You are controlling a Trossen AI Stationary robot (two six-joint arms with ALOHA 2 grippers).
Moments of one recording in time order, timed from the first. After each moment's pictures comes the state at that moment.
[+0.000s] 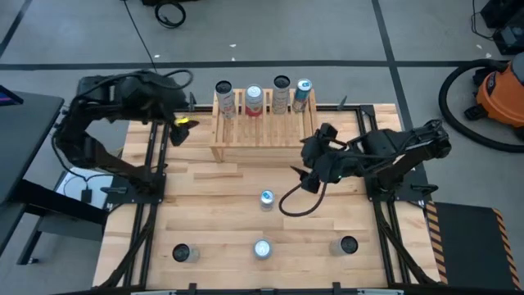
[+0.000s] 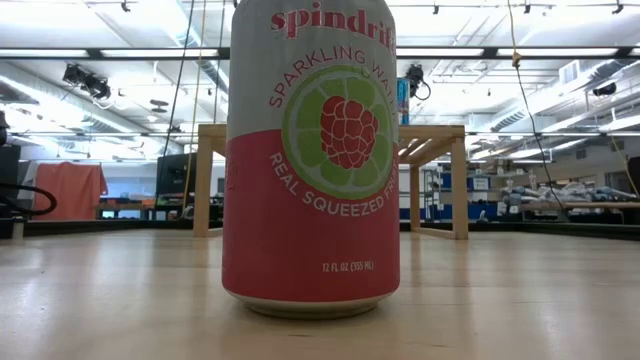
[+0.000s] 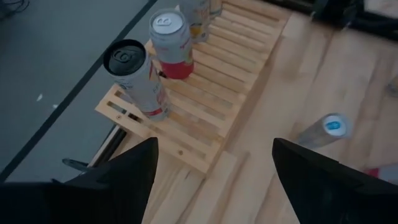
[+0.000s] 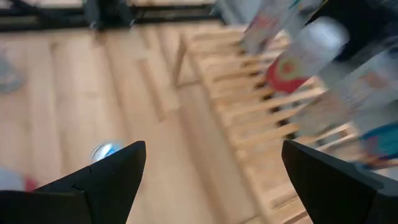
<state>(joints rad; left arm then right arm) 0.20 1.37 2.14 -1.57 -0.27 -0.20 0.34 1.50 1.79 -1.19 0.66 0.39</state>
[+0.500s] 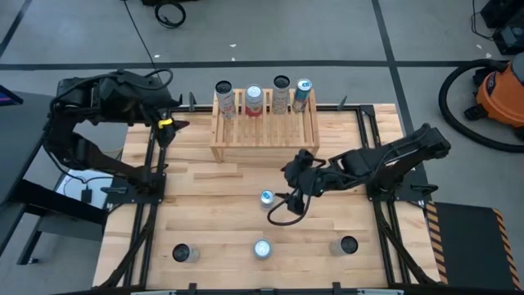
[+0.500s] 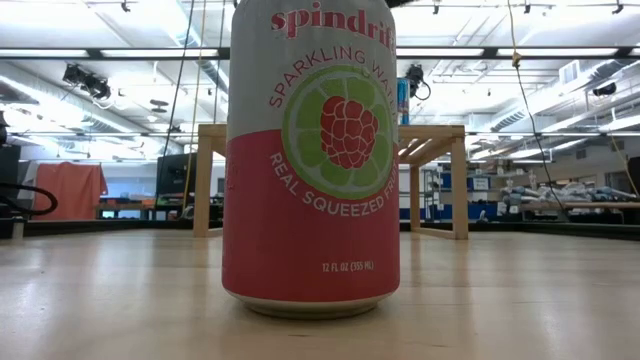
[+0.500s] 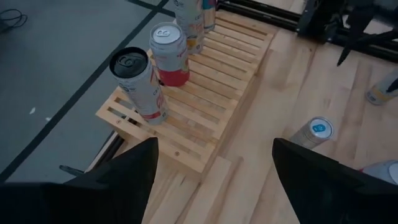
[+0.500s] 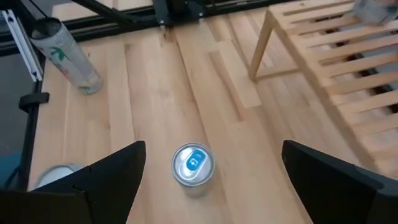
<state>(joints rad) 0.18 1.30 2.14 -1.57 -0.27 -0.20 0.34 1.50 1.46 -0.73 0.42 0.43</state>
